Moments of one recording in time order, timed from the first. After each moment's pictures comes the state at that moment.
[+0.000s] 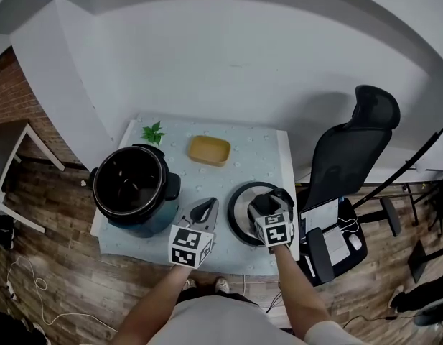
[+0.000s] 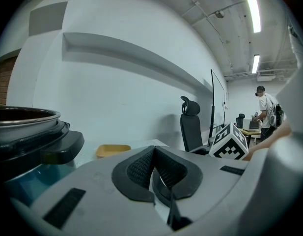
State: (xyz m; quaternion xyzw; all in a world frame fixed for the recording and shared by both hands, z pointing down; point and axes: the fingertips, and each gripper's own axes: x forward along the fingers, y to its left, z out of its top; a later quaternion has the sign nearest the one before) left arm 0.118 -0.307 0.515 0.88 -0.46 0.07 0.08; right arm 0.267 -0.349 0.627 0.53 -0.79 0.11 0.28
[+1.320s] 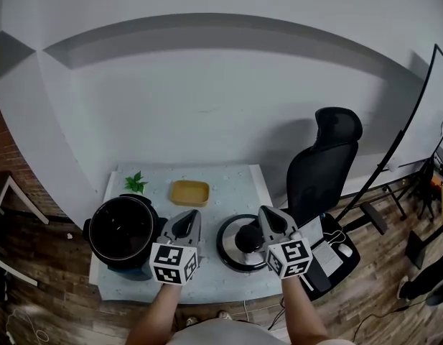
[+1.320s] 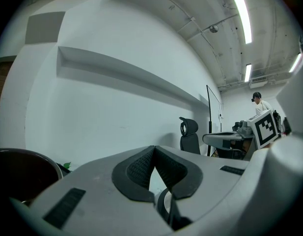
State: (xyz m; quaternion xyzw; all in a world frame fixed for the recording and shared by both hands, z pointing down) left arm 0.101 -0.333 0.413 0.90 -0.44 0.00 0.04; right arm 0.272 -0.309 0.403 0.59 -0.81 -0.04 0.05
